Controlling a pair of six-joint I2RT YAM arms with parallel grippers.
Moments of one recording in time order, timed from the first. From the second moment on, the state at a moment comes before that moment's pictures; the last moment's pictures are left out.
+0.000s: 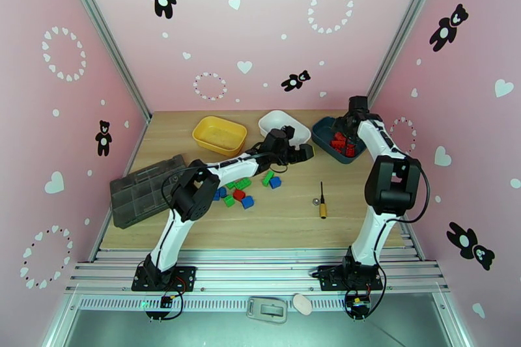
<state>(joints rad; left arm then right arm) -0.78 2.22 1.68 0.11 0.39 -0.89 -0.10 1.97 1.70 -0.69 0.09 0.36</state>
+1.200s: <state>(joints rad) -0.45 1.22 0.70 -0.11 -0.02 -0.79 0.66 1.85 1.49 -0.64 -0.01 0.20</state>
